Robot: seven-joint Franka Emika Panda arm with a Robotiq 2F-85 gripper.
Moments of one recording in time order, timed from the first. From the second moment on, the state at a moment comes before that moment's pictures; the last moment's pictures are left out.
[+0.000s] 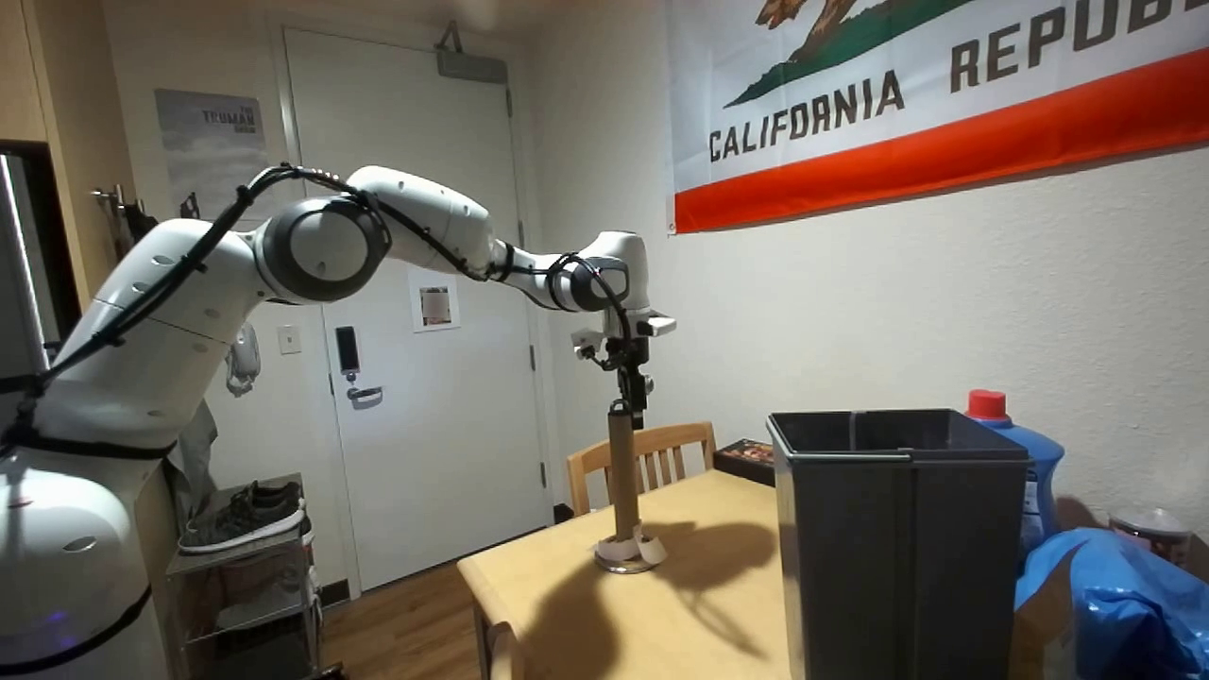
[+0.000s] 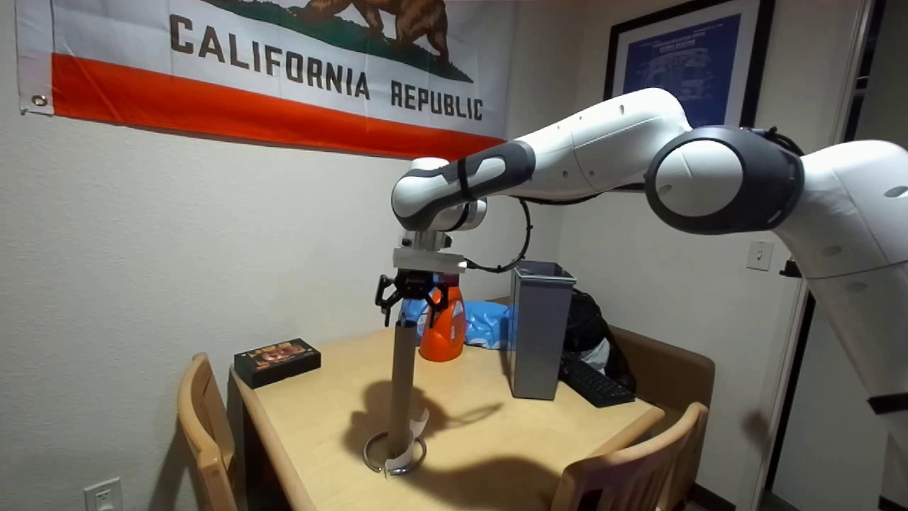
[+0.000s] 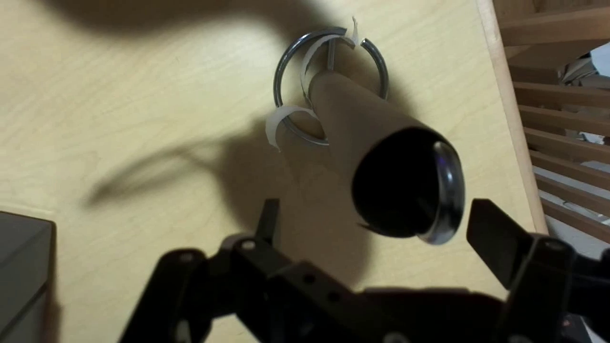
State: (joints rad) arm 0.01 0.54 -0.08 -1.38 0.10 1.99 0.52
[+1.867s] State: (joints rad) arm 0.03 0.60 -0.08 -1.27 0.08 1.93 0.52
